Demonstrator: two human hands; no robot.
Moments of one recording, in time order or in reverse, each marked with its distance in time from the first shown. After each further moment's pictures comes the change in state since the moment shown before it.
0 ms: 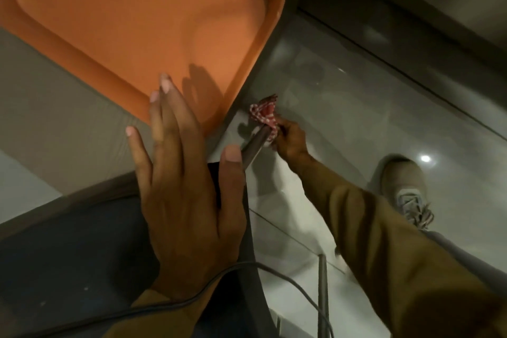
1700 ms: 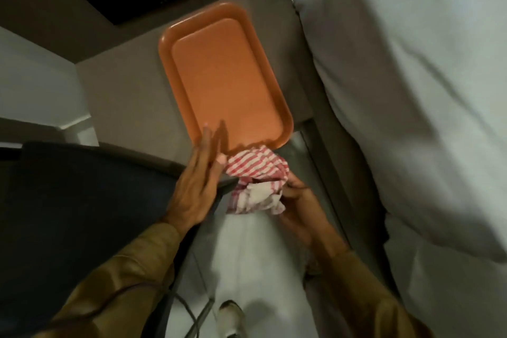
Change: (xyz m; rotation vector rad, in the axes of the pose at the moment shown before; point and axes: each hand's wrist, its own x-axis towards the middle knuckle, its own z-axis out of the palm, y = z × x) left_hand 0.015 0.017 -0.032 -0.602 -0.015 -0.448; right_hand -0.137 -0.178 -0.146 0.422 -0.663 0.096
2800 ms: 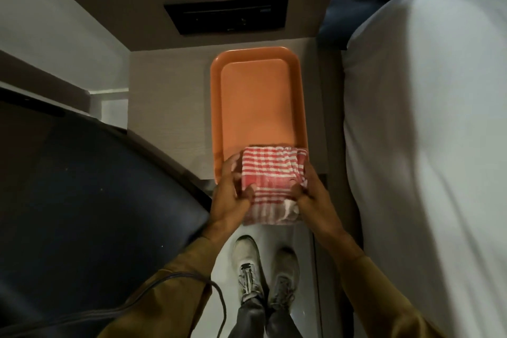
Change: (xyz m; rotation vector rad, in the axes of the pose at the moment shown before) left_hand 0.030 0.059 0.020 -0.553 0.231 -0.466; right_hand 0.023 -0.113 0.057 -1.148 -0.003 -0.211
